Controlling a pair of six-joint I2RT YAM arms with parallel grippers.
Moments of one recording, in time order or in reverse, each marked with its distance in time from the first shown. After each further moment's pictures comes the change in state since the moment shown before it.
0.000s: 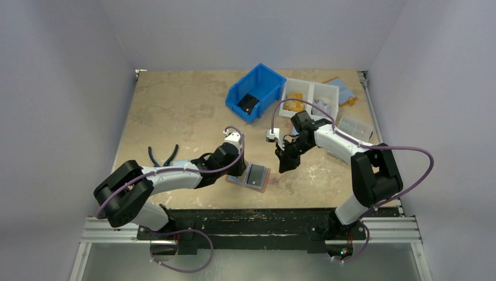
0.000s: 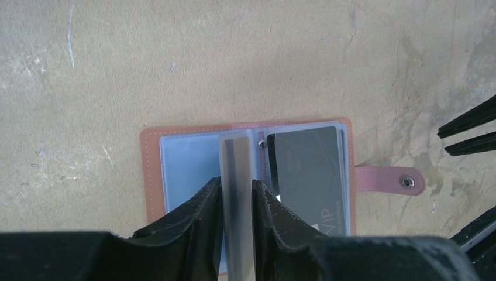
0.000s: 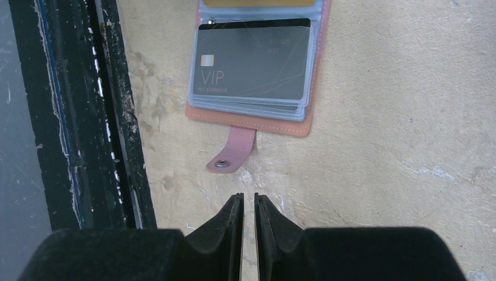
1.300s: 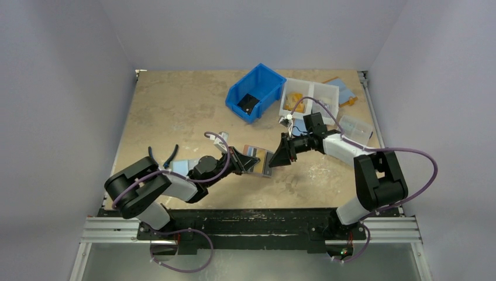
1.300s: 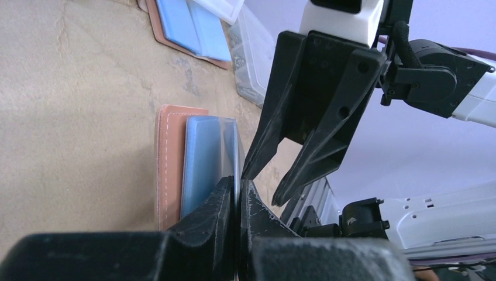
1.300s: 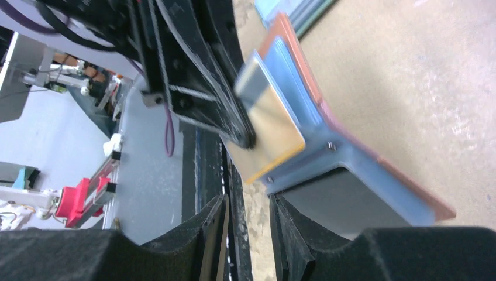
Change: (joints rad) left arm 0.016 0.084 -0.306 1.054 0.223 -0.394; right arm -0.101 -0.050 -0.193 0.531 -0.511 0.663
